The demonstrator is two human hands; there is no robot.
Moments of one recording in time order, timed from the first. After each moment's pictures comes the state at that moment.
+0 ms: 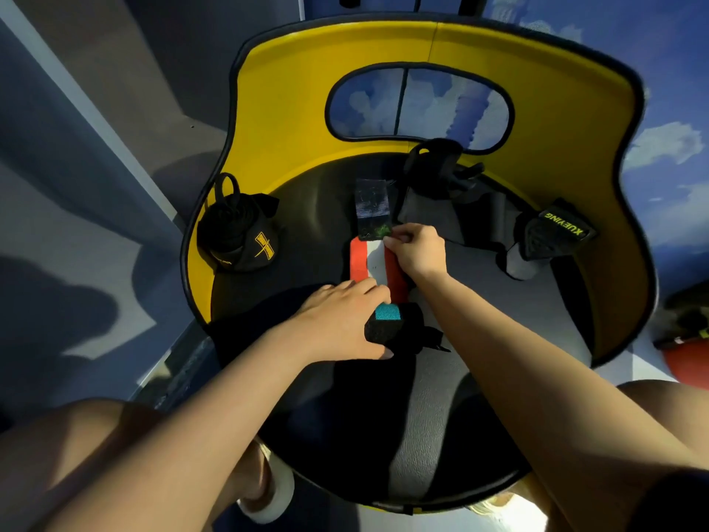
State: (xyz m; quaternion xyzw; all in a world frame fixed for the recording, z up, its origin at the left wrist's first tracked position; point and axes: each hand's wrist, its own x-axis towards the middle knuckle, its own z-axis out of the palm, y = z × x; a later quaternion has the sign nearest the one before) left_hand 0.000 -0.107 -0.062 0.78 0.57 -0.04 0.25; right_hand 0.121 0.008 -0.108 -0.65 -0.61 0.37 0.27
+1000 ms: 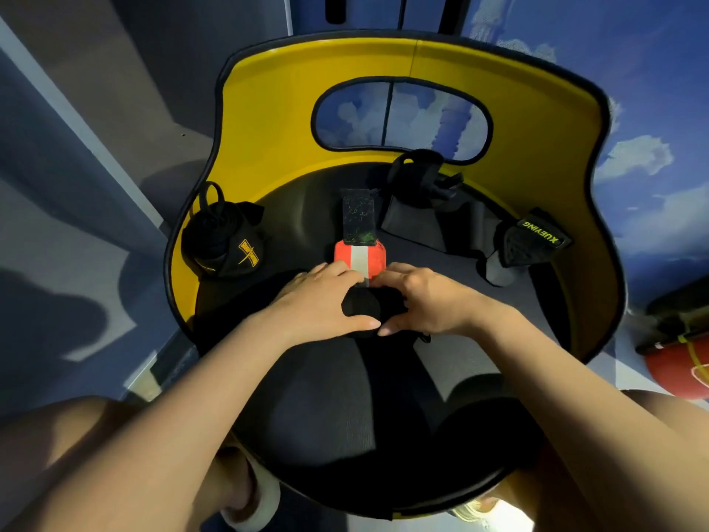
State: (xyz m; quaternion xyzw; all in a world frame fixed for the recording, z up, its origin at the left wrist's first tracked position) left_hand -0.003 -0.092 -0.052 0.75 0.63 0.00 0.23; right_hand 0.175 -0.036 -0.053 -0.36 -0.89 0.29 -0.05
